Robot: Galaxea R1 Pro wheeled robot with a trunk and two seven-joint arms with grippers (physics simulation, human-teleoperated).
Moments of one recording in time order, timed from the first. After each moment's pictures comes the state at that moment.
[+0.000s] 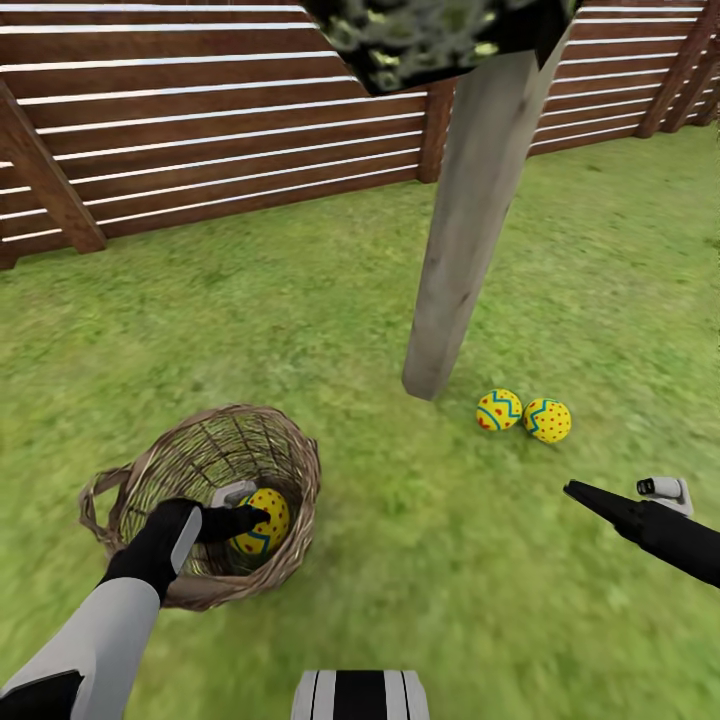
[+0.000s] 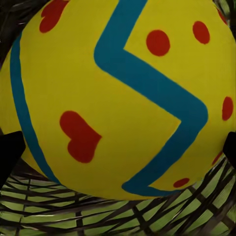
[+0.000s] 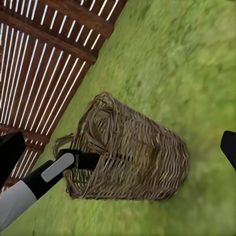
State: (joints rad) left arm -0.77 0.06 0.23 -0.63 0.03 0.73 -0.27; right arm -0.24 -0.36 -0.51 -1.58 -0.63 1.04 1.10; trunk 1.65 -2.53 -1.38
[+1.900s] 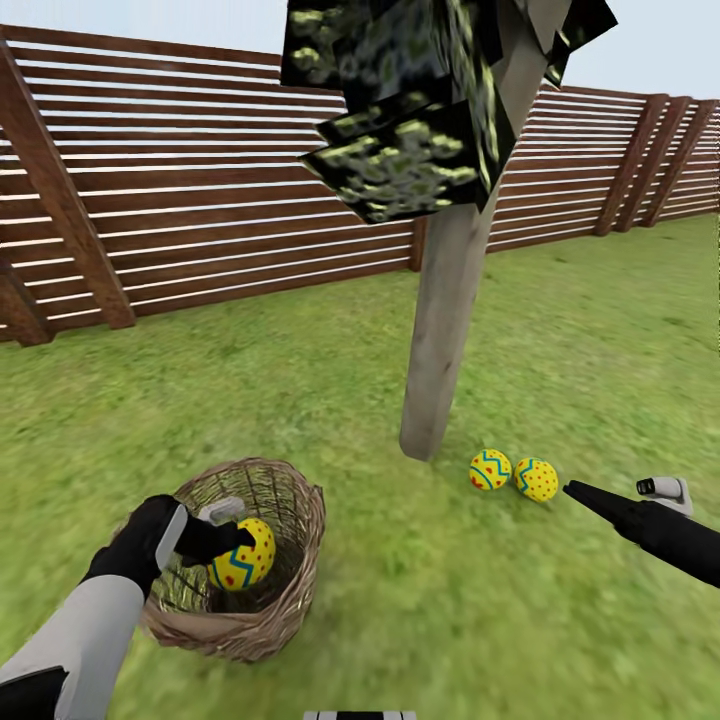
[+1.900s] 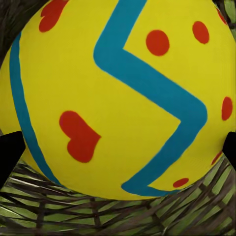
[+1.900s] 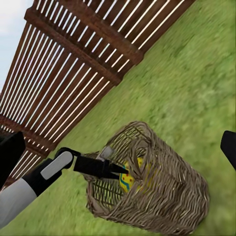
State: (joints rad) left arm -0.77 0.11 0.23 -0.63 0.02 1.01 -0.26; right arm -0.24 -0.36 -0.51 -1.58 -0.64 1.04 1.10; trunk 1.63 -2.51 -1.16
